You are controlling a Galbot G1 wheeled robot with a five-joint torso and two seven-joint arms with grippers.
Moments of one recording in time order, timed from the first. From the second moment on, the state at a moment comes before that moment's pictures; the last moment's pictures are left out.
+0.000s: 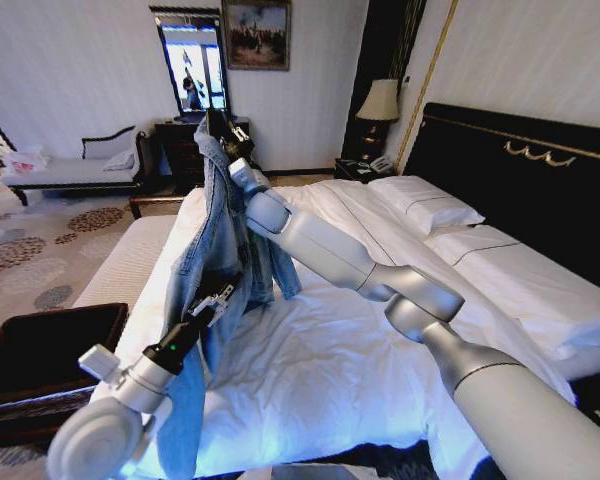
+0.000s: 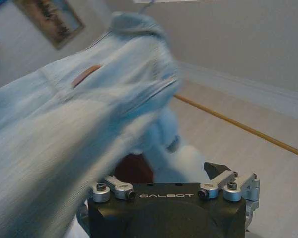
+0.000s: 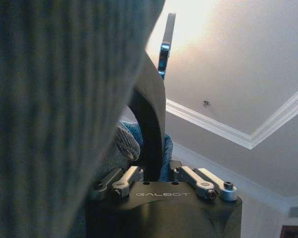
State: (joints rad) left arm 1.62 -1.07 -0.75 -2.50 -1.40 0.28 0.13; right arm 0.18 1.51 -0.57 1.16 0.30 -0.08 0.50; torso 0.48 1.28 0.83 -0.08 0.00
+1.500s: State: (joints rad) left arm 1.54 -1.15 -1.46 -2.50 -1.53 0.33 -0.12; right arm 0.20 0.94 -0.35 1.89 1.05 -0.22 0.53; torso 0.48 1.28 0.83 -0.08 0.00
